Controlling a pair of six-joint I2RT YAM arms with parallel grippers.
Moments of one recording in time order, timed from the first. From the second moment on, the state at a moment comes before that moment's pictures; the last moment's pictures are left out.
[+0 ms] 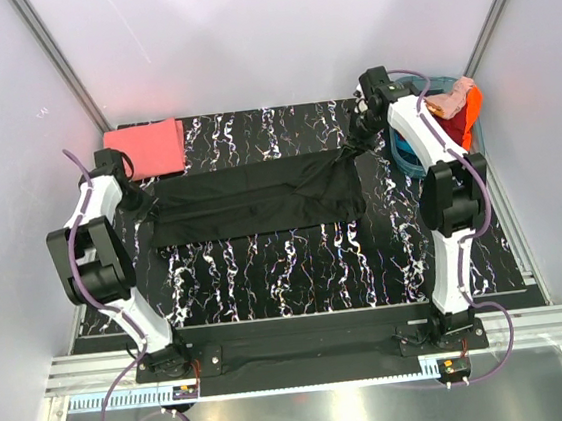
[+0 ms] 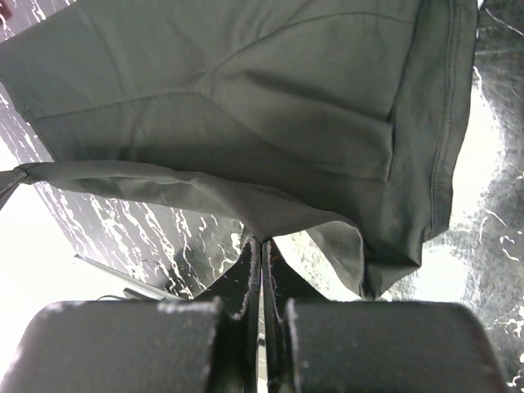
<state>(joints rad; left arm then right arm) 0.25 1.78 1.33 -0.78 0.07 -0.58 0.20 2.11 2.02 -1.04 -0.38 0.50</state>
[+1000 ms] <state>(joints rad) 0.24 1.91 1.54 -0.76 0.05 -0.55 0.15 2.53 2.40 -0.96 -0.40 0.55</state>
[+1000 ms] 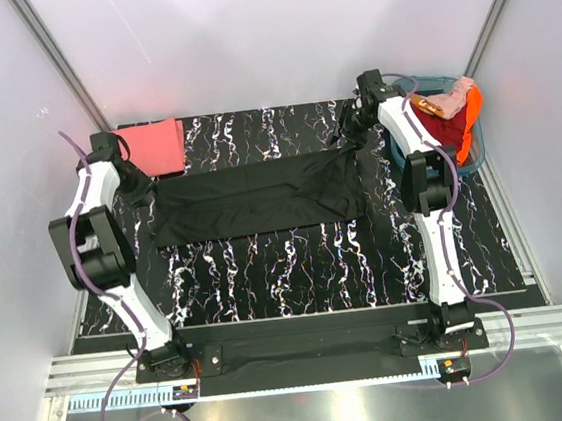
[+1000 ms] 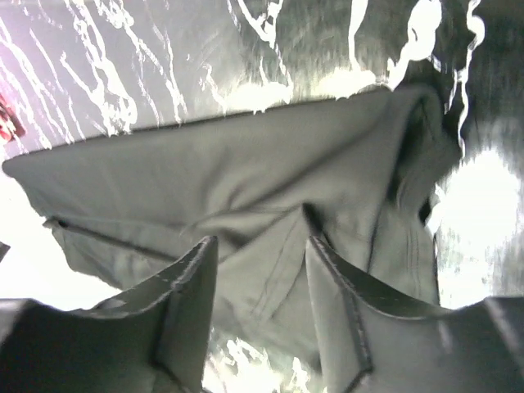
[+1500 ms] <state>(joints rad) 0.15 1.73 1.16 -0.65 0.18 -0.56 0.22 2.17 1.87 -0.91 -0.50 0.52</state>
